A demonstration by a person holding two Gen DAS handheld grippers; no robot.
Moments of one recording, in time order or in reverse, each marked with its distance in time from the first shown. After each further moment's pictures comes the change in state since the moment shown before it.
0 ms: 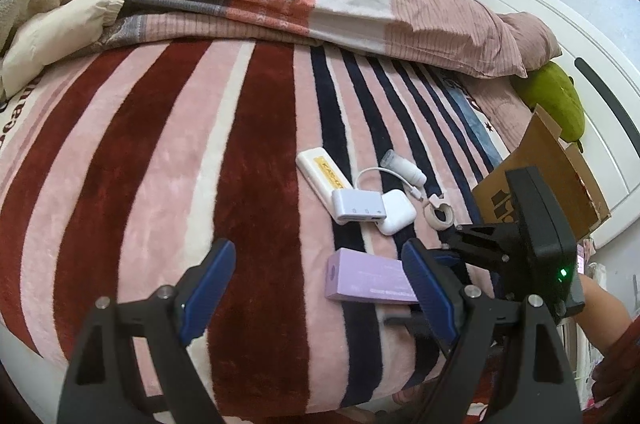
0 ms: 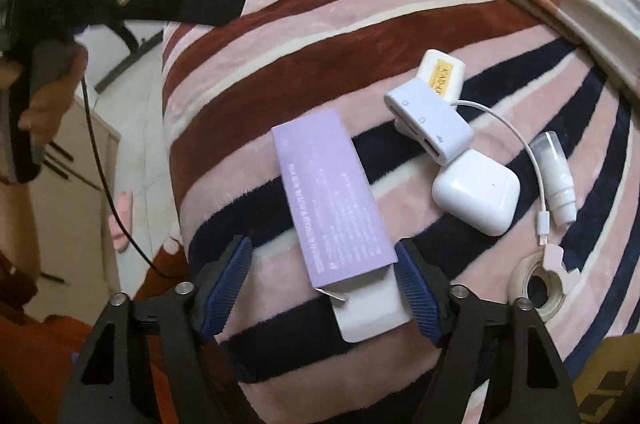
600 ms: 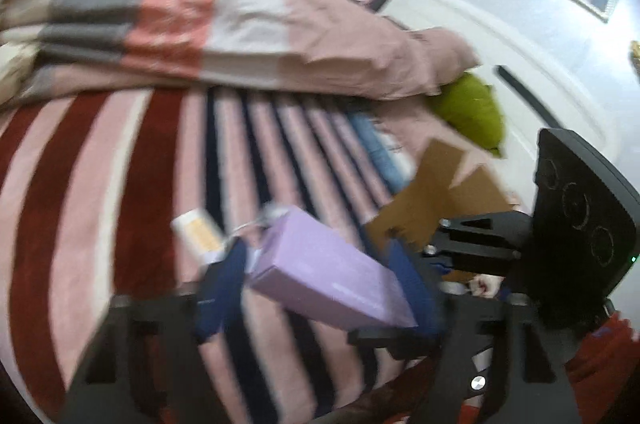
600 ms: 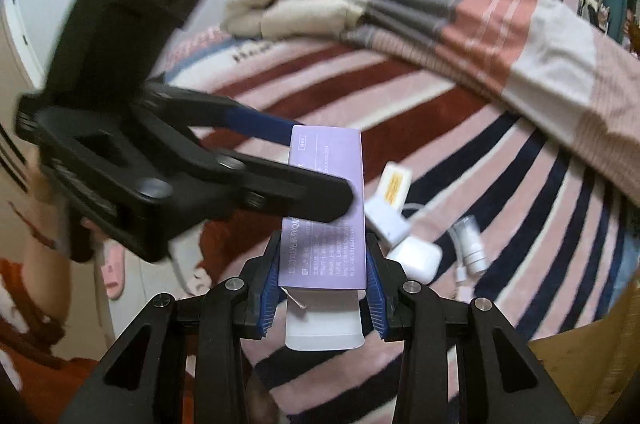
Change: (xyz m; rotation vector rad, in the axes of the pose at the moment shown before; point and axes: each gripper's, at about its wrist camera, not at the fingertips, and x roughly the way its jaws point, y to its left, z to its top) left arm -0.021 -0.069 0.050 0.099 -0.068 -0.300; right arm -0.111 0.027 0.029 0.007 -0.217 -0.102
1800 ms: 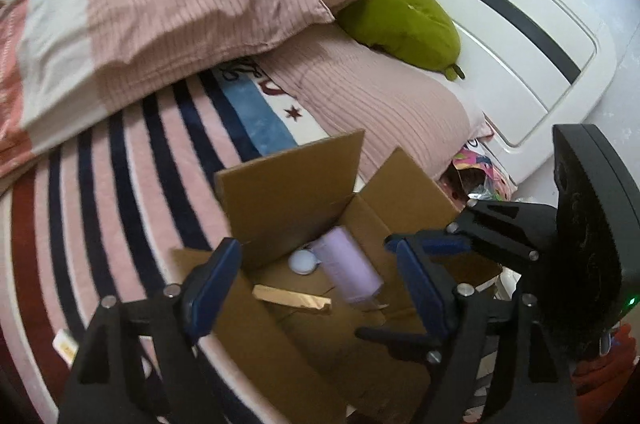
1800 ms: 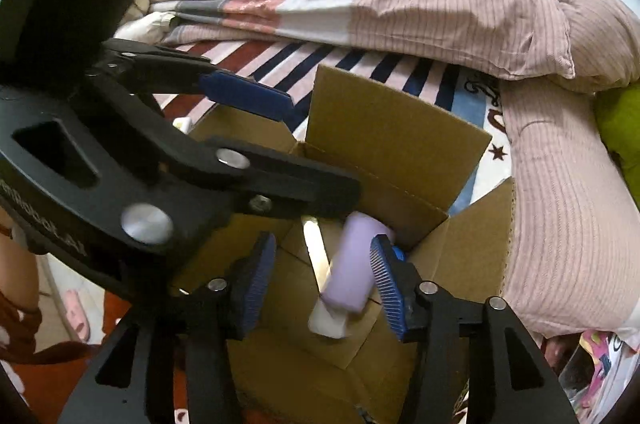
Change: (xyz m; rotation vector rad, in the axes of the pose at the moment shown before) left arm 0.150 -0.188 0.071 0.274 0.254 -0.042; right arm -0.139 -0.145 -0.111 0.358 0.098 -0.334
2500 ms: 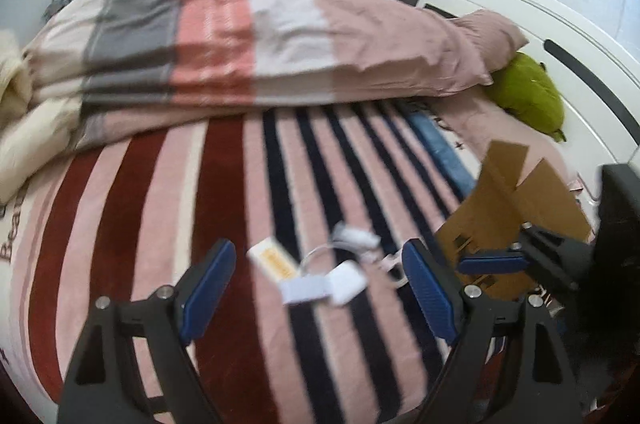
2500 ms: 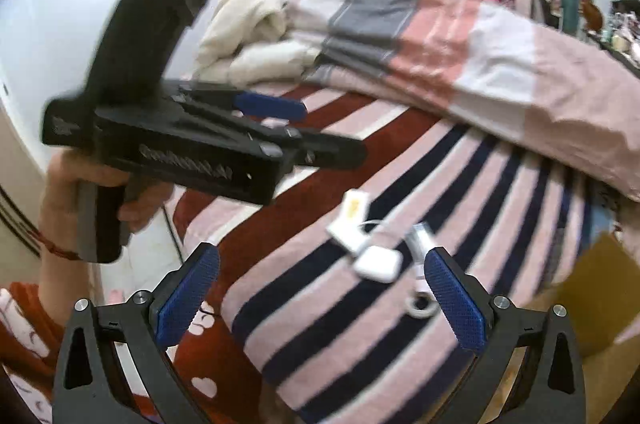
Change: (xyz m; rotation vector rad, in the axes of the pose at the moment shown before) left arm -0.138 0.163 -0.146 -0.232 -0.201 0.354; right arm 0.034 0.192 0.046 -0.220 -0.177 0.294
